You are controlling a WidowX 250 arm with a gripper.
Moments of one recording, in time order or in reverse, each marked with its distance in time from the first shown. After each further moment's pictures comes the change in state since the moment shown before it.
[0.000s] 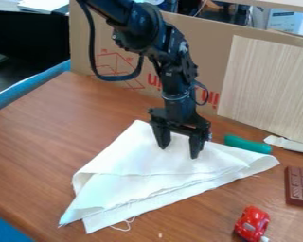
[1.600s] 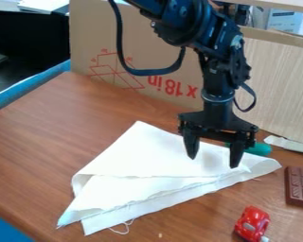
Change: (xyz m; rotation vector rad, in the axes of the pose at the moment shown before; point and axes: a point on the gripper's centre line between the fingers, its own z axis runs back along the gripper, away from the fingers) arm -0.016 -0.067 0.026 0.038 0.020 0.161
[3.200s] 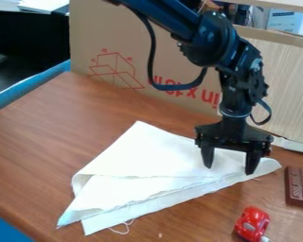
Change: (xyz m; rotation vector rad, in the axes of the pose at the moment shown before) arm 0.014 -0.019 -0.033 0.011 -0.020 0.083
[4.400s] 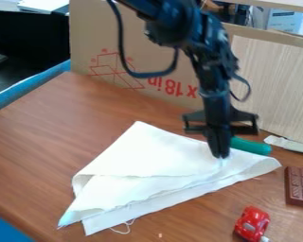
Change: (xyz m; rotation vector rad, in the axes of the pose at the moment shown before) arm 0.011 0.018 0.023 -0.154 0.044 0.016
